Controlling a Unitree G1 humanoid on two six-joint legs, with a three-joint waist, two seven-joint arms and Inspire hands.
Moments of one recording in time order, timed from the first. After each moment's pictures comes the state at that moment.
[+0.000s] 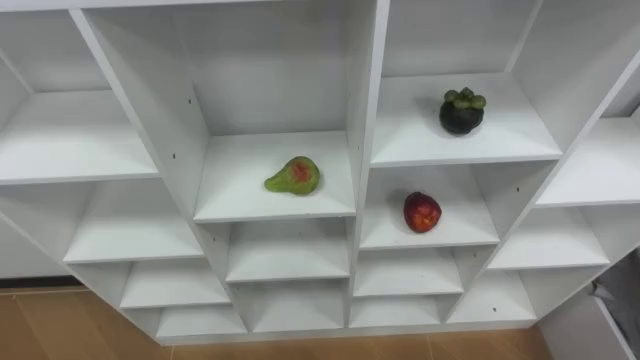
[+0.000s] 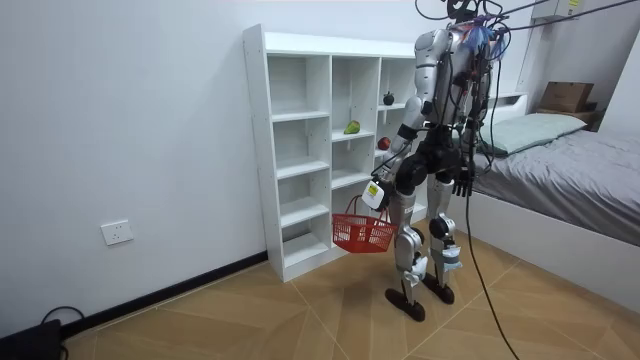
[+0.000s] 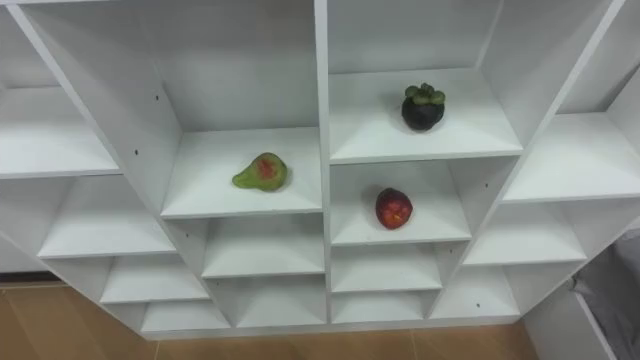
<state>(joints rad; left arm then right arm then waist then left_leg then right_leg) 0.21 0.18 0.05 1.12 -0.03 0.02 -0.02 0.10 -0.22 0.02 1.35 -0.25 0.05 -0.09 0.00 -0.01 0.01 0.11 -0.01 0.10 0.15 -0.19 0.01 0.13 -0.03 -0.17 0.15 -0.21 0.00</state>
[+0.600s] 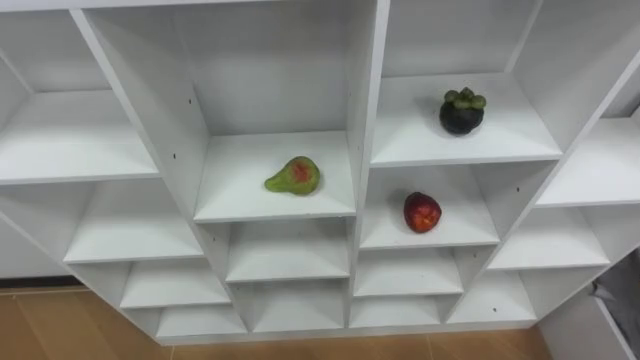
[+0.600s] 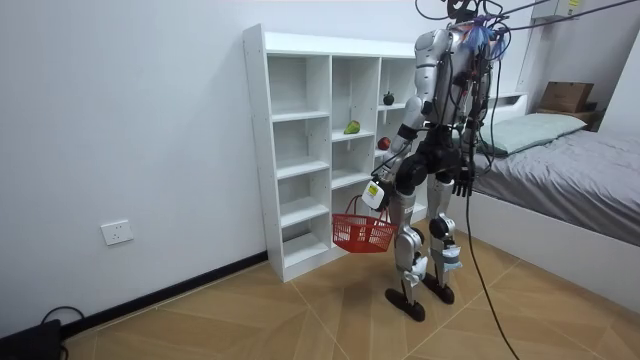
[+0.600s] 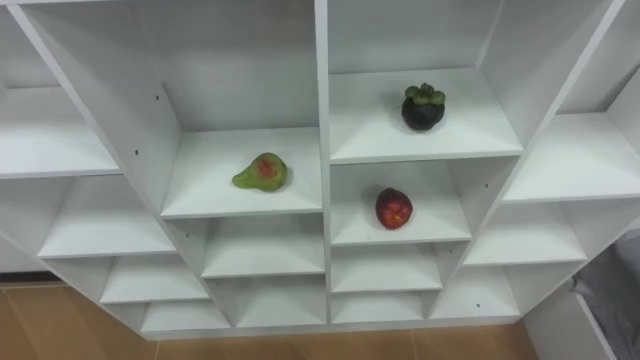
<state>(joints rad) 0.21 0.18 0.05 1.12 -0.03 0.02 -0.02 0.10 -0.22 0.02 1.35 -0.25 0.05 -0.09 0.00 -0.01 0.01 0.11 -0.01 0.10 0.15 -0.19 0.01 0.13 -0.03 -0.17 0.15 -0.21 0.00</state>
